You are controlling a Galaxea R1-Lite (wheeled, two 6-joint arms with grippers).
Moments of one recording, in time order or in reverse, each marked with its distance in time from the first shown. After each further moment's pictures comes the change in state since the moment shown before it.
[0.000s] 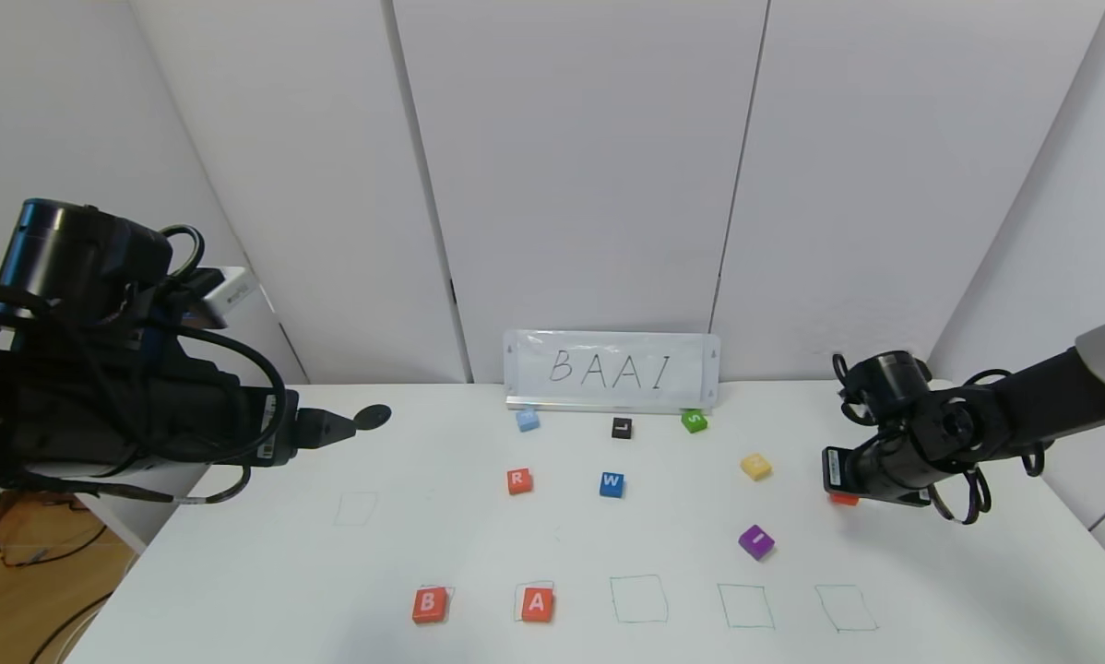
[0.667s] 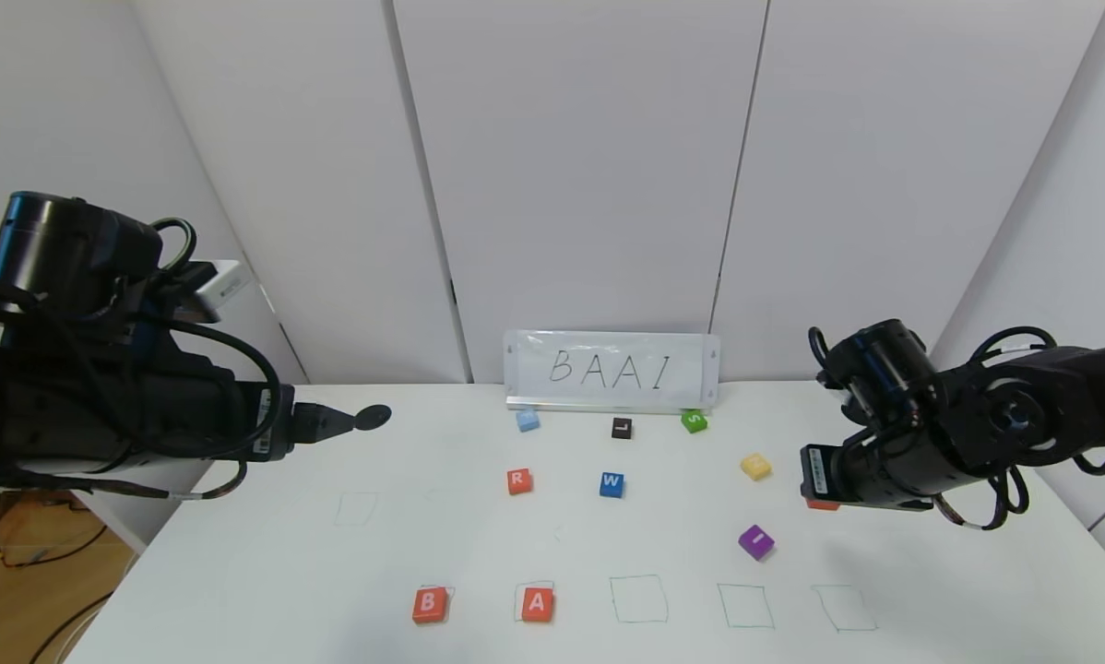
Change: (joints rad) left arm 0.004 -0.009 -0.006 -0.001 -0.002 -0.001; right arm 0.231 -0.275 0.080 0.184 -0.033 0.096
